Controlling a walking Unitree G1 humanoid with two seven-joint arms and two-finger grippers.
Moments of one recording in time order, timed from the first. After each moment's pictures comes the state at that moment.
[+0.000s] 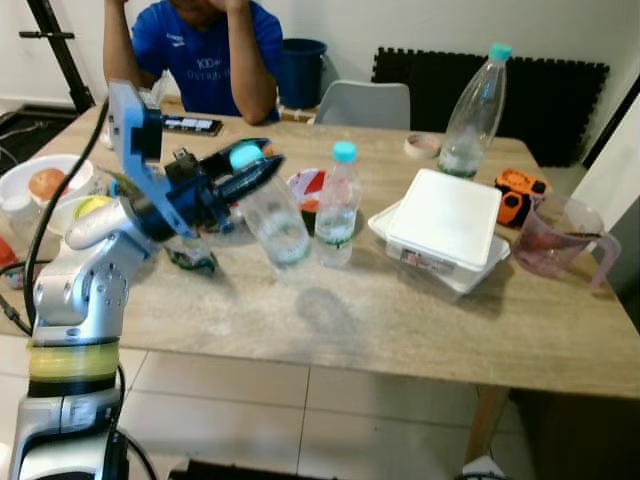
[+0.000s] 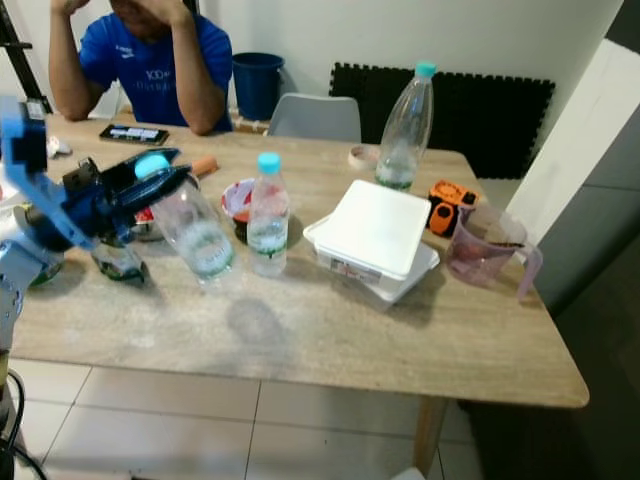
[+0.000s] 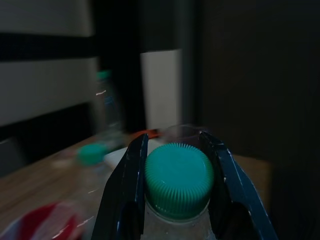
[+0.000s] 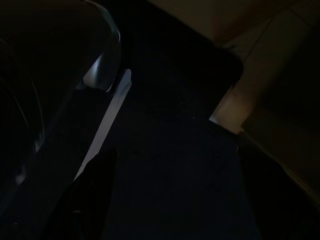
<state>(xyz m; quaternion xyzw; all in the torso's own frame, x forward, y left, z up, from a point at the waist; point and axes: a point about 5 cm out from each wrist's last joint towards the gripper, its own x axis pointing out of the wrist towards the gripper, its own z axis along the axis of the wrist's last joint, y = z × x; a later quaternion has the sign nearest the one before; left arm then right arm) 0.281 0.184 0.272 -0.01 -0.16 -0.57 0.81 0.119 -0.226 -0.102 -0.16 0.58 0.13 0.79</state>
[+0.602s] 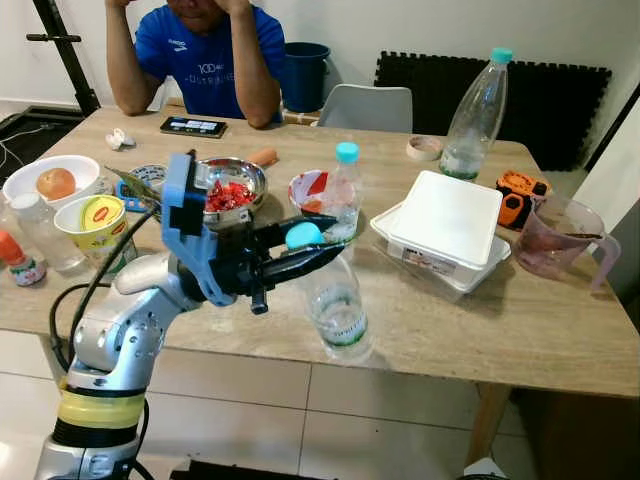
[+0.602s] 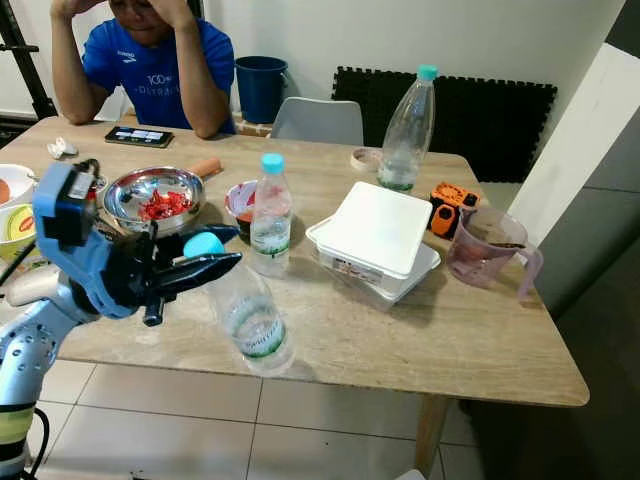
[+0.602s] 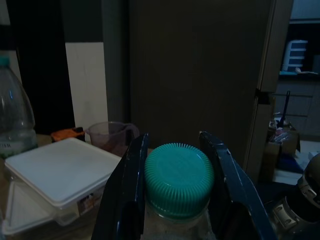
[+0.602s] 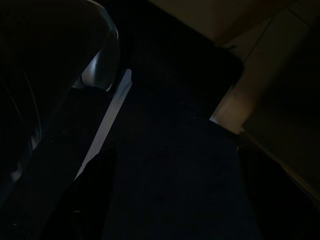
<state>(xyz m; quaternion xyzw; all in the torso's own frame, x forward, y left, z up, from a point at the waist) 0.263 0.151 0.232 -0.07 -0.12 -0.65 0.75 0.117 -0.227 -0.102 -0.17 0.58 0.13 0.79</state>
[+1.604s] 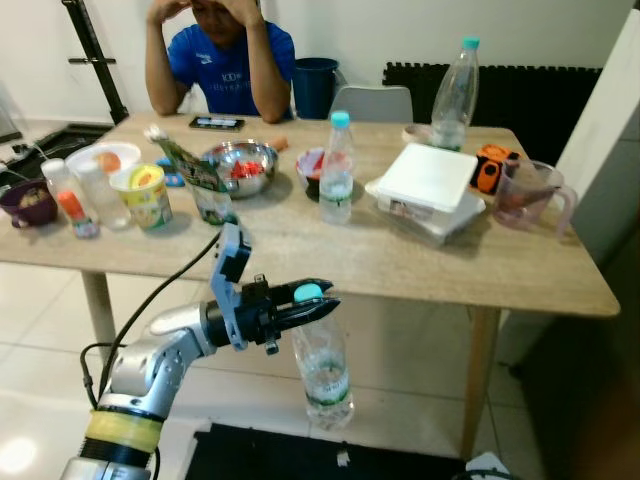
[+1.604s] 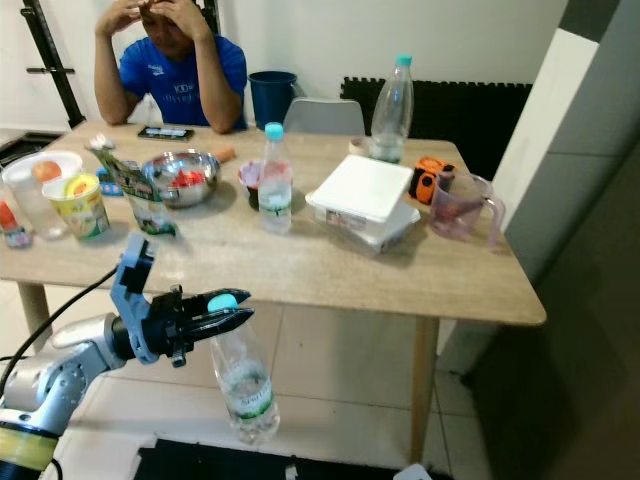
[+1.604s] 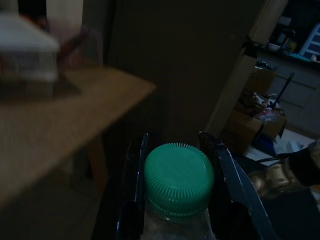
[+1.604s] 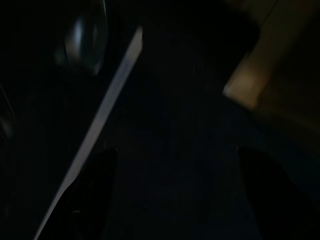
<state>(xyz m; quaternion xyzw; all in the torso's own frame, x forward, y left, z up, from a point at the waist) 0.272 0.158 0.139 -0.12 0.05 -0.61 0.78 0.118 -0.227 -0.102 -0.17 0.58 0.13 0.79</state>
